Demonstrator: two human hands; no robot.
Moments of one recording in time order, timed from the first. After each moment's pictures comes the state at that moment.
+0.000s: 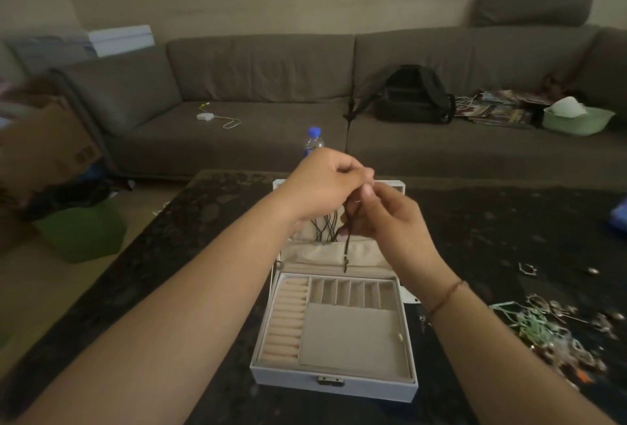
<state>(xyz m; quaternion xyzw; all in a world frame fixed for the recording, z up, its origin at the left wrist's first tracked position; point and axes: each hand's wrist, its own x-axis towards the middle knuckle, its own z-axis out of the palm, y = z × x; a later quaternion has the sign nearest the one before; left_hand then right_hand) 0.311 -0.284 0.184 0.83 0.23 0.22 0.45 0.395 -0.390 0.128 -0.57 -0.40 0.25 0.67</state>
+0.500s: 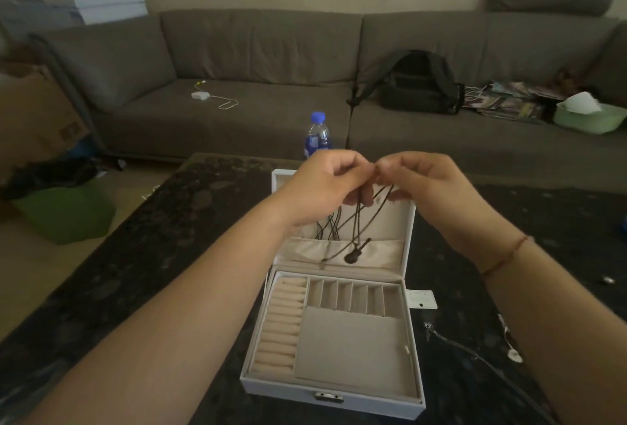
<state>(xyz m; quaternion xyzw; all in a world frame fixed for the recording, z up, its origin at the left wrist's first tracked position) 0.321 -0.249 0.150 0.80 0.16 0.22 0.53 0.452 -0.368 0.151 -0.65 -0.49 0.21 0.54</state>
